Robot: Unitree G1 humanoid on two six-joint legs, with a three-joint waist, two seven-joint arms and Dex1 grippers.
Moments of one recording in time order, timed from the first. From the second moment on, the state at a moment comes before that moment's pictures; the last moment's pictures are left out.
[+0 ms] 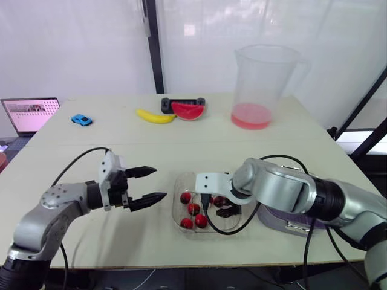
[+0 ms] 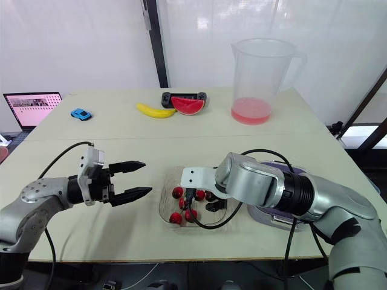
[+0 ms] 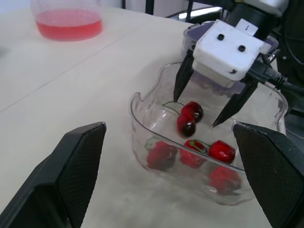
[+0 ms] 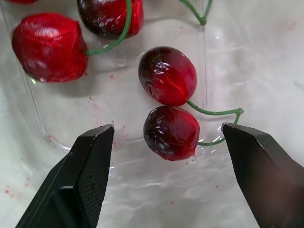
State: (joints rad) left arm -0.21 0.72 0.15 -0.34 -0.65 0.51 -1.01; right arm -1.19 -0.77 1.01 -0.43 0.32 1.40 0.74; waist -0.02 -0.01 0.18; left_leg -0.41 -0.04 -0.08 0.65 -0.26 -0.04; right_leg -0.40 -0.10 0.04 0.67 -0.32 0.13
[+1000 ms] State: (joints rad) left arm -0.57 0.61 0.22 -0.09 -0.81 0.67 -0.83; right arm -0.80 -0.73 0.51 -0.51 -0.02 0.47 0.69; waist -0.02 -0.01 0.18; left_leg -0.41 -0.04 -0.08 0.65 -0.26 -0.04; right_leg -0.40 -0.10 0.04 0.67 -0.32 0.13
